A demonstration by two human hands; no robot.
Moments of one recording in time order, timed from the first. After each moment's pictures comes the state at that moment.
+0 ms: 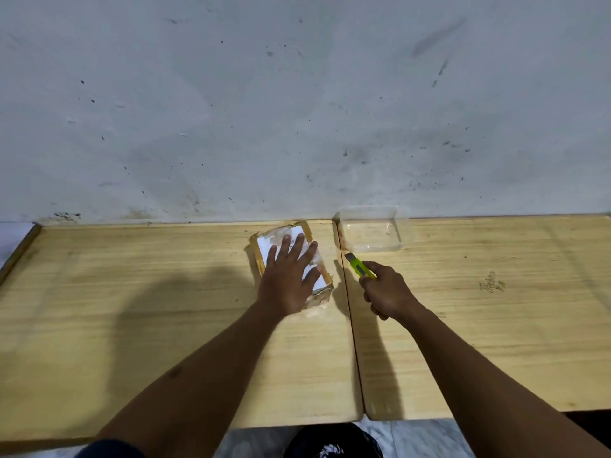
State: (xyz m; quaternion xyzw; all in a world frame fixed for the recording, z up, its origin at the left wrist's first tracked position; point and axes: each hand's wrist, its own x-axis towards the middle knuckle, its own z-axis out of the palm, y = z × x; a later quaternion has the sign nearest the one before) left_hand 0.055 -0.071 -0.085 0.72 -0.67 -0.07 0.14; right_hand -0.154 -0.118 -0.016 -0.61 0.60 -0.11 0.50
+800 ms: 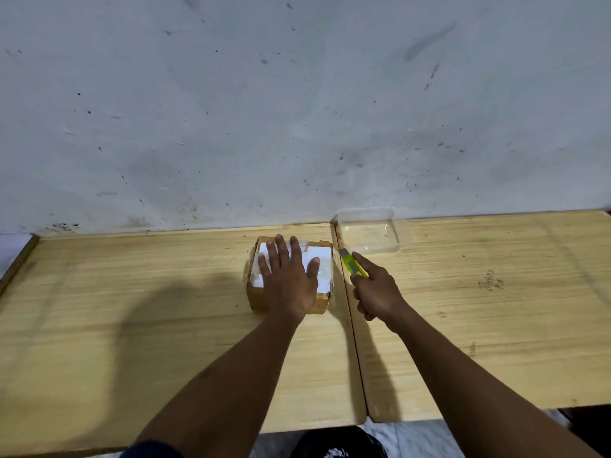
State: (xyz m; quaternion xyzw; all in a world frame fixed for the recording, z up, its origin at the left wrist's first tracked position) left_hand 0.029 -0.082 -0.081 0.84 -0.53 -0.05 0.10; right_hand -0.138 -0.106 -0.007 -0.58 0.59 -0.17 0.54
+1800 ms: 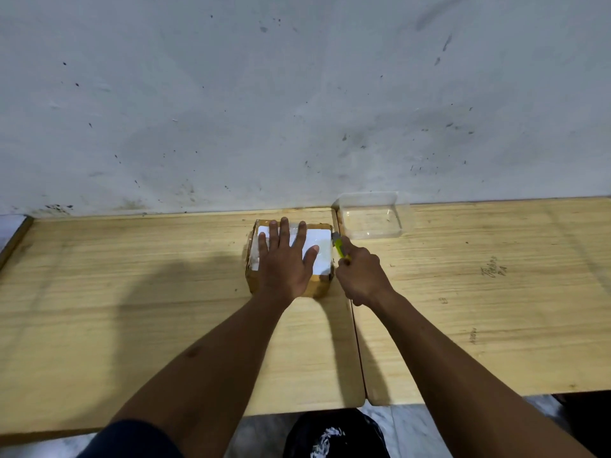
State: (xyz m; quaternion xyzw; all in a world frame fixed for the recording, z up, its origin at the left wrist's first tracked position) left_hand 0.048 -0.080 -0.087 0.79 -0.61 -0.01 0.10; right_hand -0.111 -0.097 0.006 -0.67 0.57 -0.12 0.45
